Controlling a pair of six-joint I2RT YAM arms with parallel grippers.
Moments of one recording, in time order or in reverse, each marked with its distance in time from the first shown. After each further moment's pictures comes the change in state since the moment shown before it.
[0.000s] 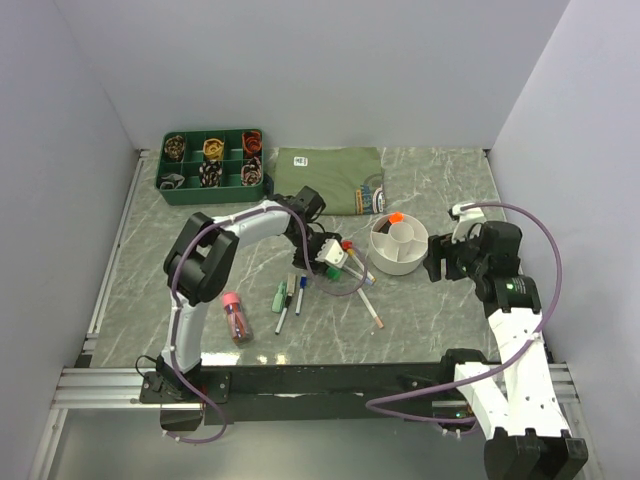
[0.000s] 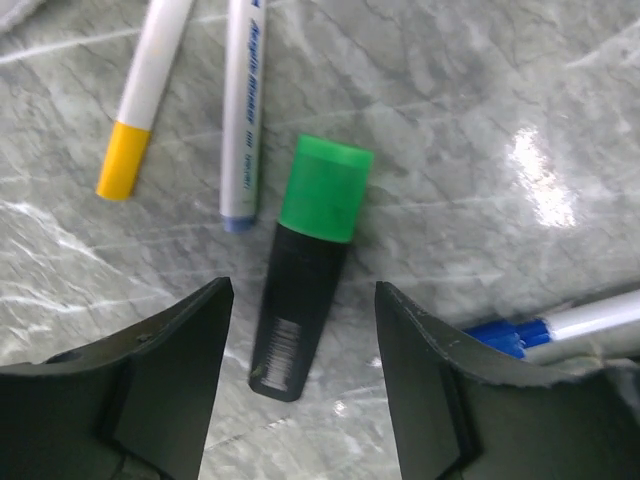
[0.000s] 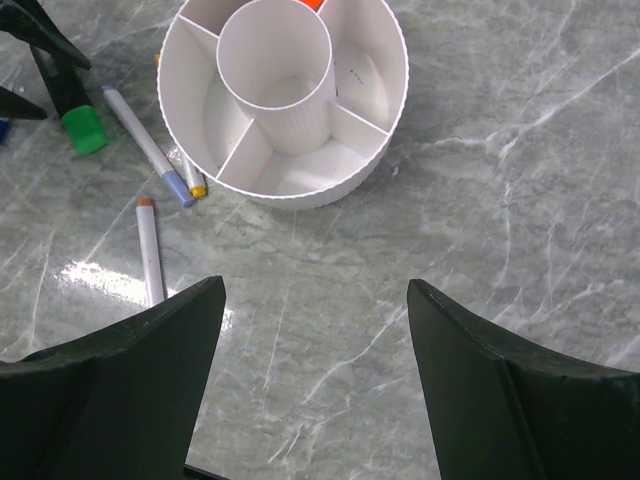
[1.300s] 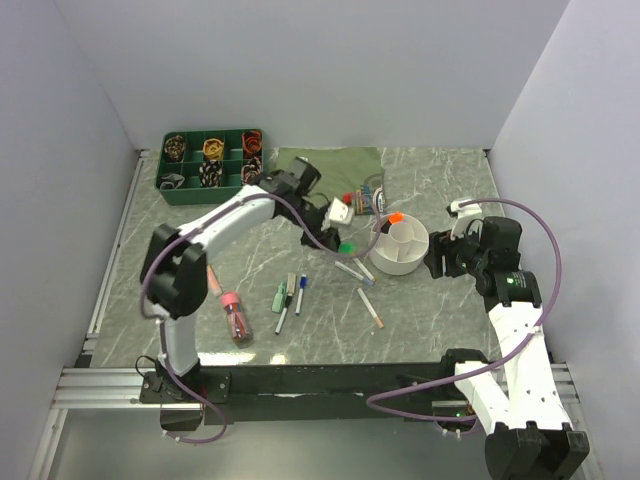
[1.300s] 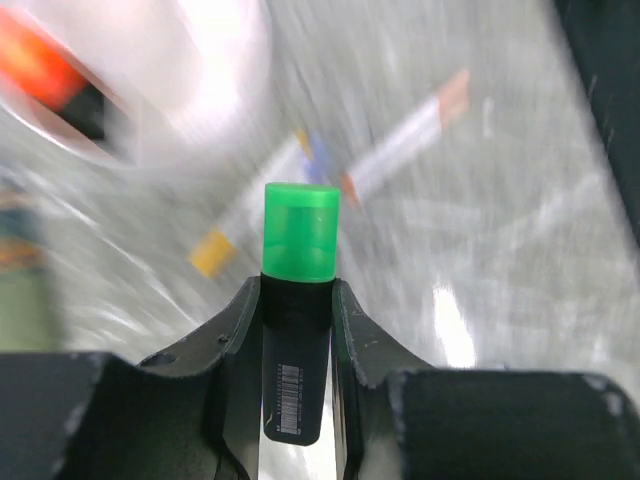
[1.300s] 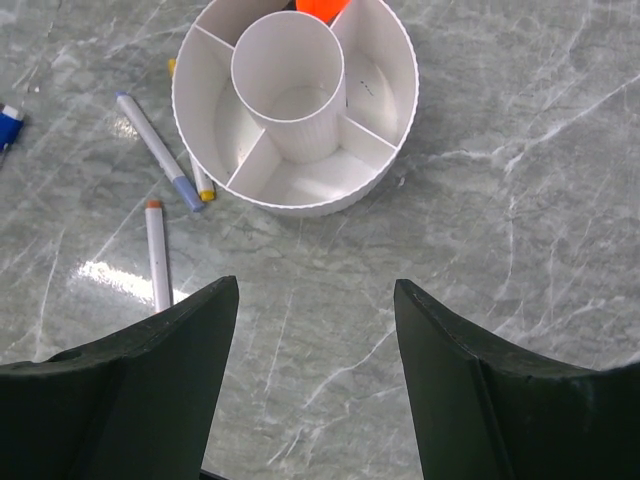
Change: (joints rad) left arm 0.007 -0.154 0.133 -0.098 0.254 -0.404; right arm 0.000 0.040 0.029 -0.005 -0.029 -0.024
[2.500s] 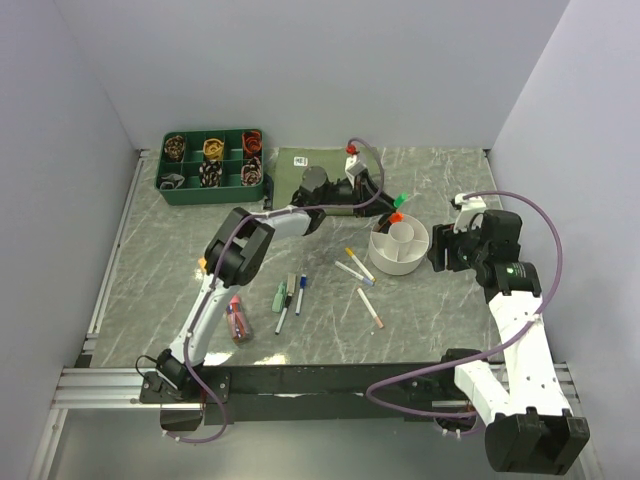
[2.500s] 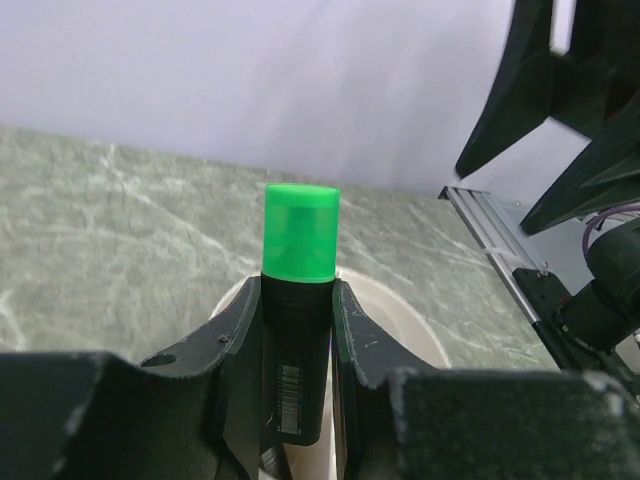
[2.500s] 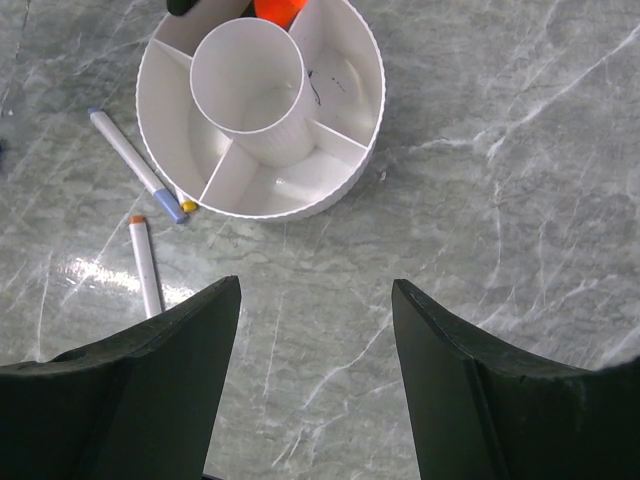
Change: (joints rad) left arm -0.009 0.526 0.141 1.862 0.161 -1.586; right arm -0.013 0.063 0.034 0.006 0.048 0.049
